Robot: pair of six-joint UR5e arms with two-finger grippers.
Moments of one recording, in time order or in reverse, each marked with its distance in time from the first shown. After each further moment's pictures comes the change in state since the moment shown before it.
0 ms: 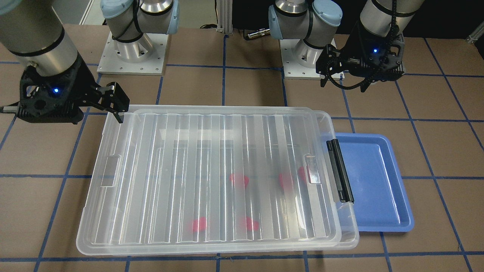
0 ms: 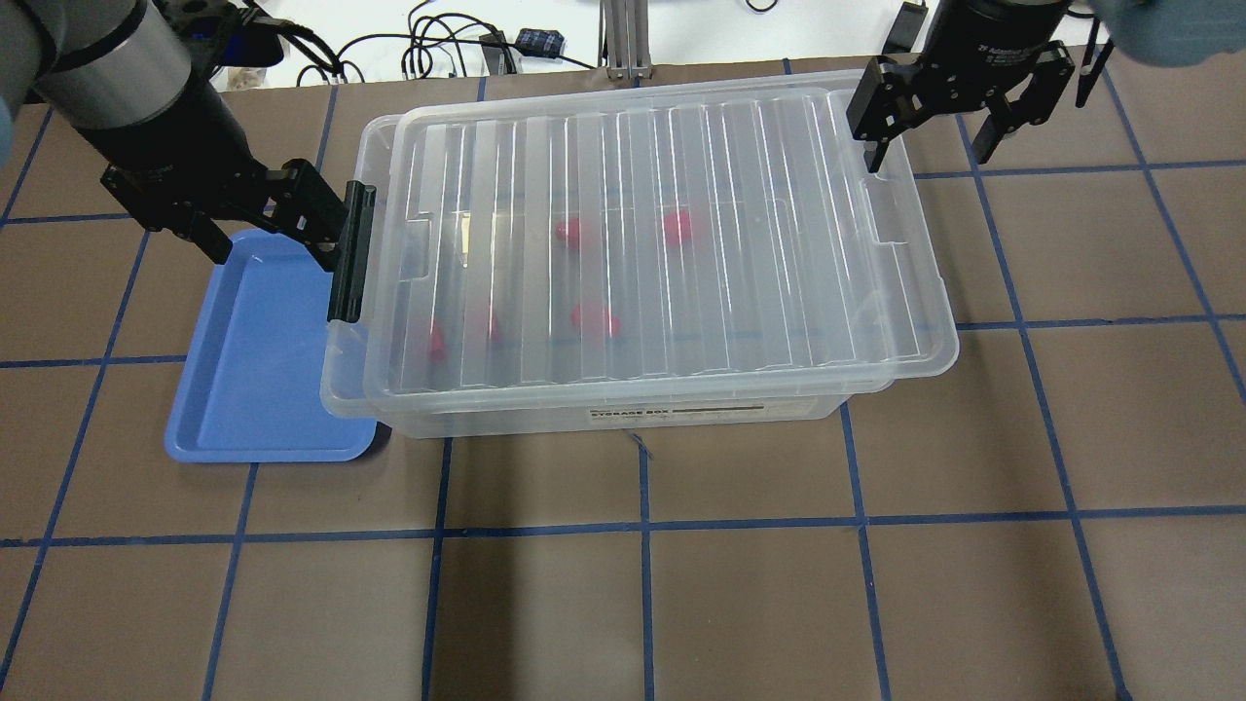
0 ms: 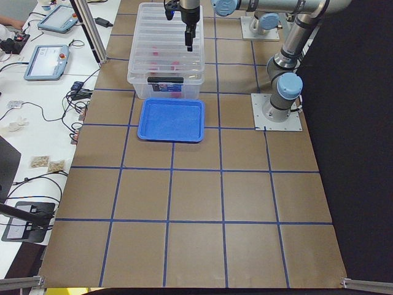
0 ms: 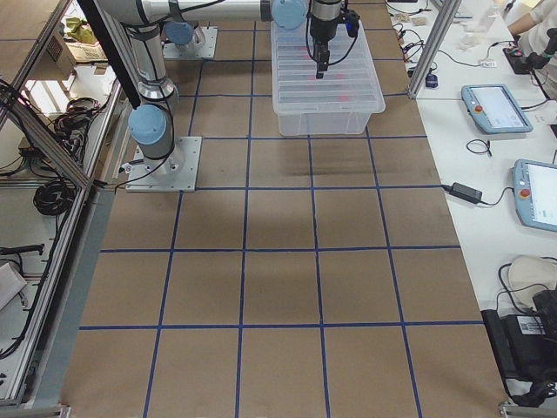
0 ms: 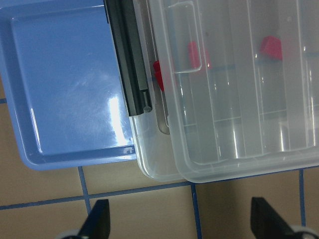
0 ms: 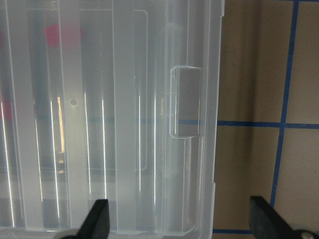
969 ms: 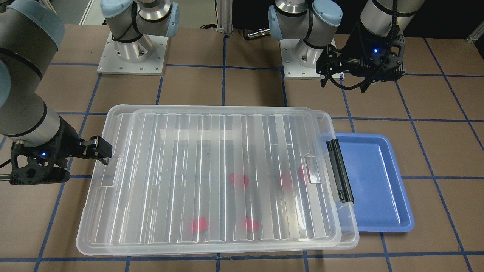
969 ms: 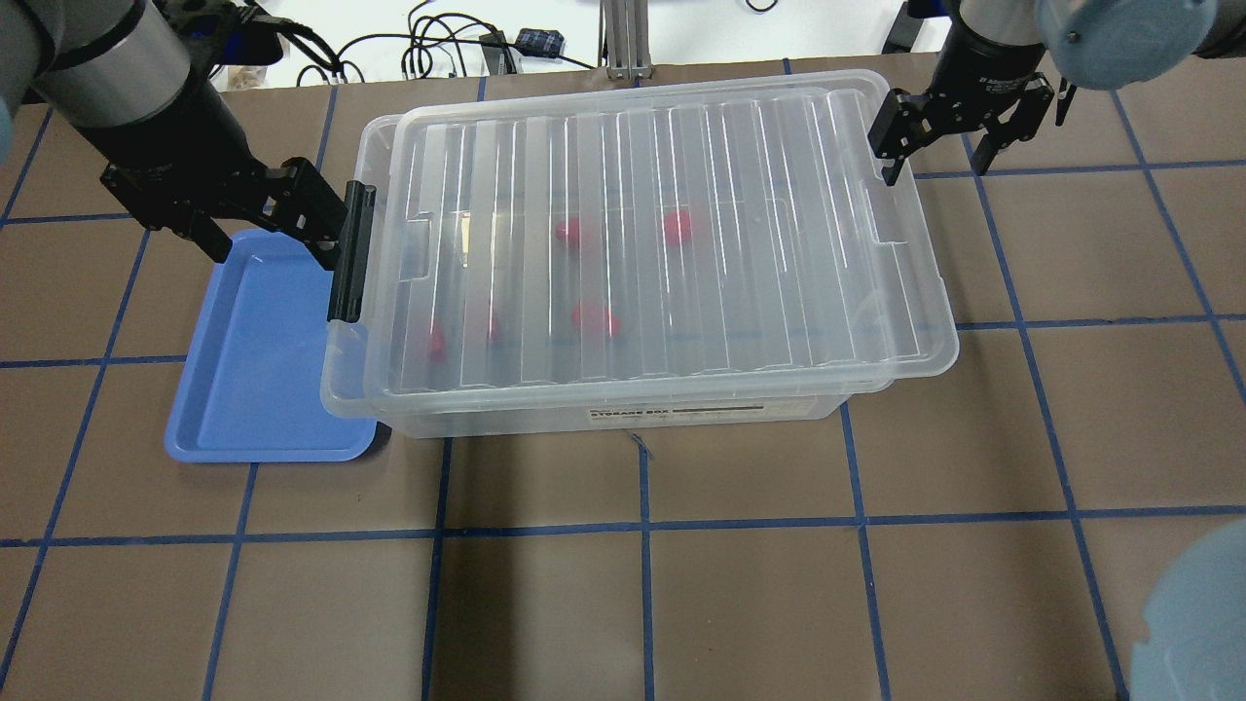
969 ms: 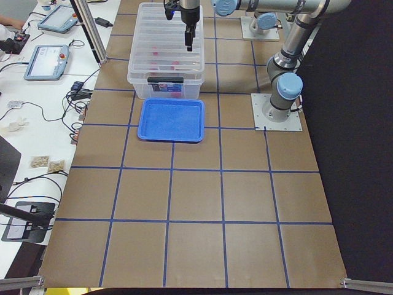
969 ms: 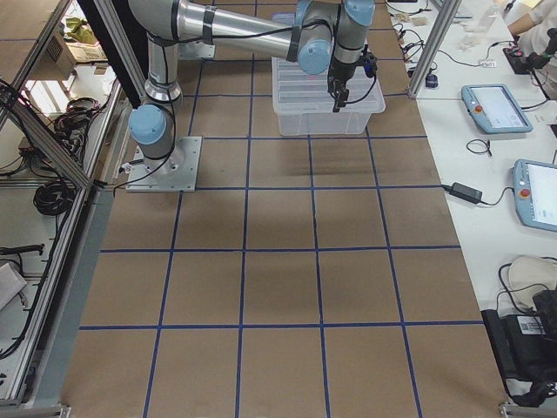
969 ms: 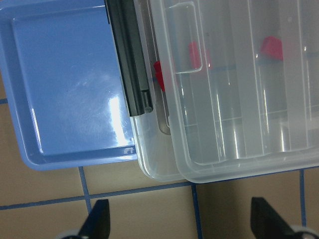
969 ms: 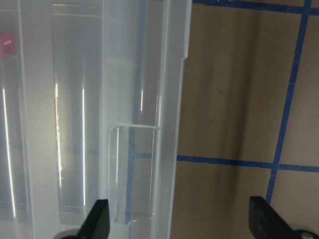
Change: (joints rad) left arm 0.002 -0.003 0.002 0.000 -0.003 0.000; right arm -0.086 0.157 0.020 -0.127 -0.002 -0.139
